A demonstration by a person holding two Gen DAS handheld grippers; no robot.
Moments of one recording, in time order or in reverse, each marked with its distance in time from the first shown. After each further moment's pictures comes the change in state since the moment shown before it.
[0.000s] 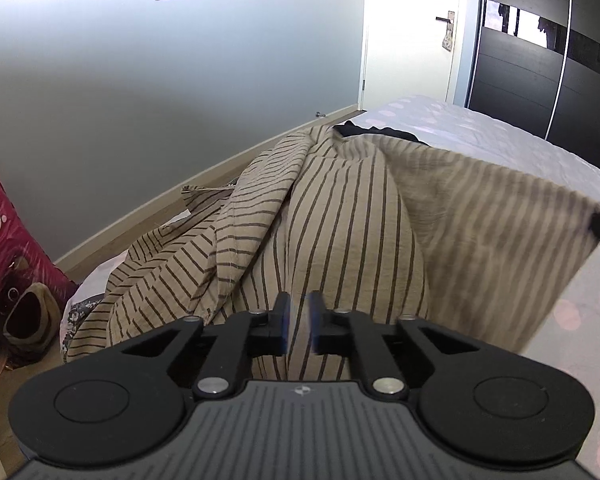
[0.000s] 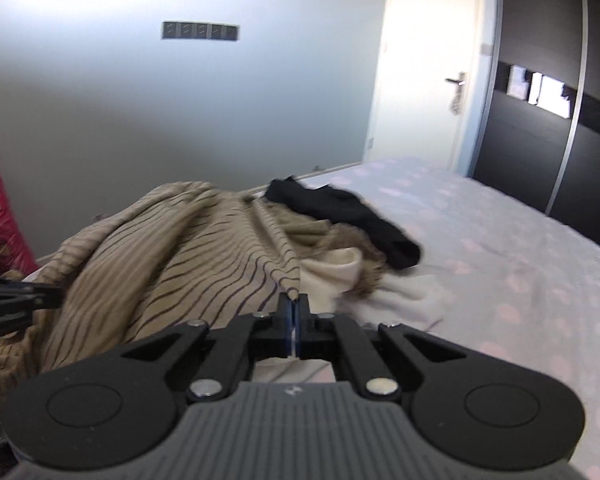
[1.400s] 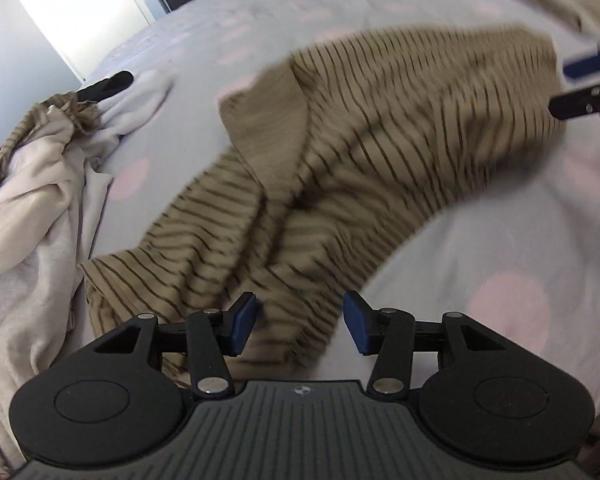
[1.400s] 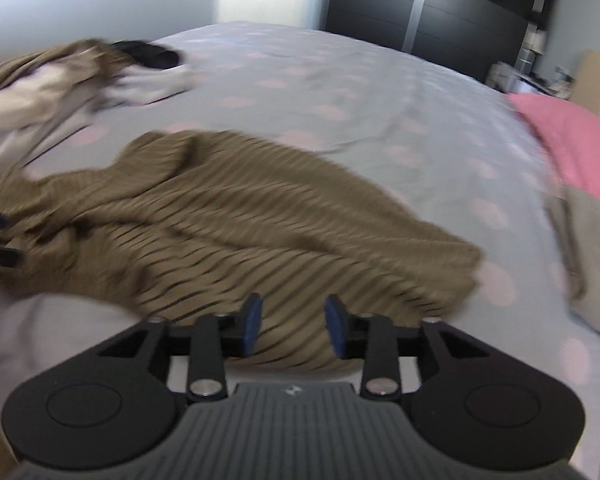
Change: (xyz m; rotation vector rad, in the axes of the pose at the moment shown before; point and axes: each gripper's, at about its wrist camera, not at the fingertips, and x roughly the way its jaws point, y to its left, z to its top) left arm -0.025 -0.286 -0.224 0.904 0.197 -0.311; right arm -0.155 -0.225 -0.268 0.164 0.360 -0.202
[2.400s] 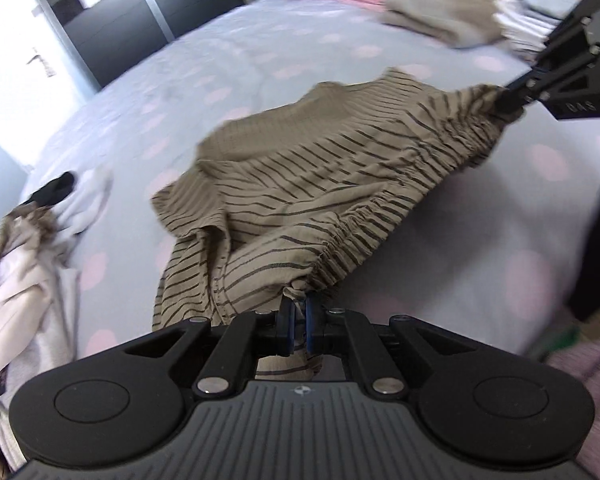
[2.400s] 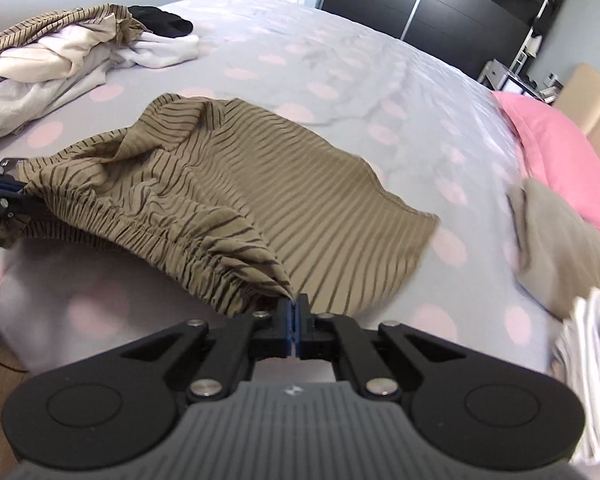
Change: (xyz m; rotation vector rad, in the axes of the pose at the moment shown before) left arm -0.107 -0.037 0.004 0.202 -0.166 -0.192; right arm -0.107 0.009 -0.022 -0.022 0.109 -0.134
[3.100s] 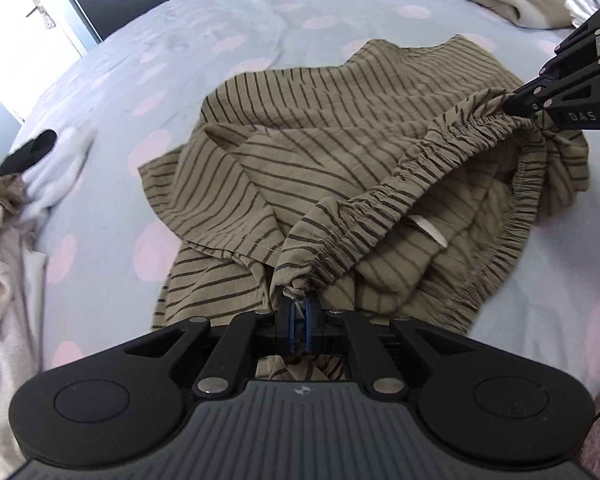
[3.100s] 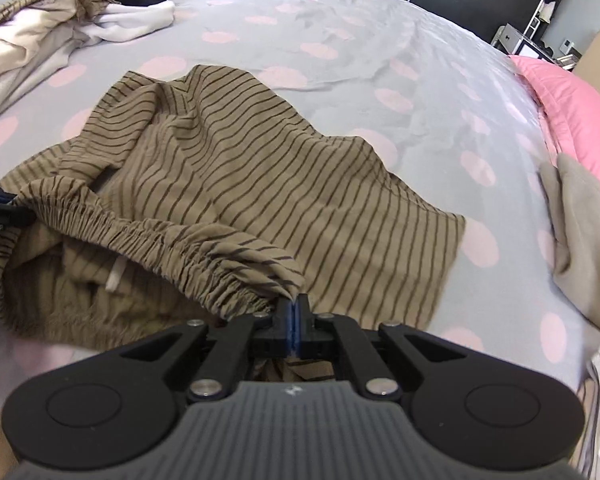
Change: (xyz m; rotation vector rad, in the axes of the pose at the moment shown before) left arm 0.120 0.047 0.025 -0.111 0.114 0.015; right arm 0.122 -0.013 0.043 0.032 0.088 0.046
